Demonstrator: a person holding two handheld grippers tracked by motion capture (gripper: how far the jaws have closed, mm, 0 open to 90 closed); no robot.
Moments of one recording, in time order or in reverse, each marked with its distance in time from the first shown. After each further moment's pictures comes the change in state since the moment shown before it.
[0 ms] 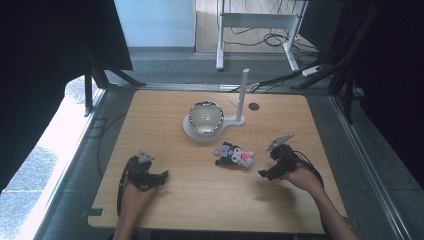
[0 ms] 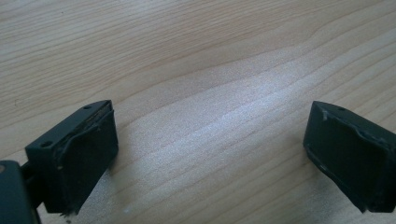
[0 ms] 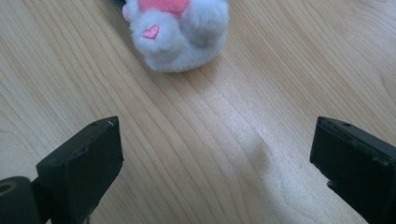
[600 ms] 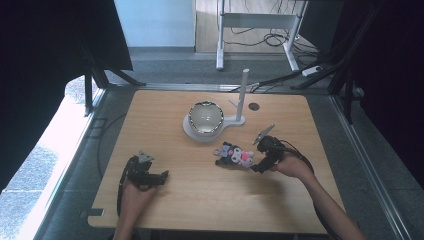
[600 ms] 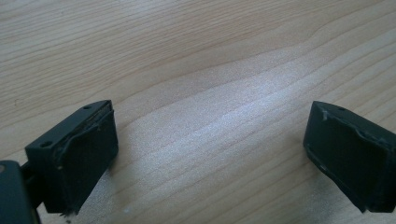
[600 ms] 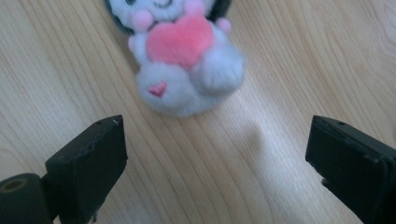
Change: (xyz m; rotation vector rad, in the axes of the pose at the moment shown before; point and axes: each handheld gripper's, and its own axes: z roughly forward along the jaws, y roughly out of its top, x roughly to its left) left arm 0.000 0.000 0.000 0.001 0.000 0.002; right arm 0.001 0.046 0.016 0.136 0.040 -0.099
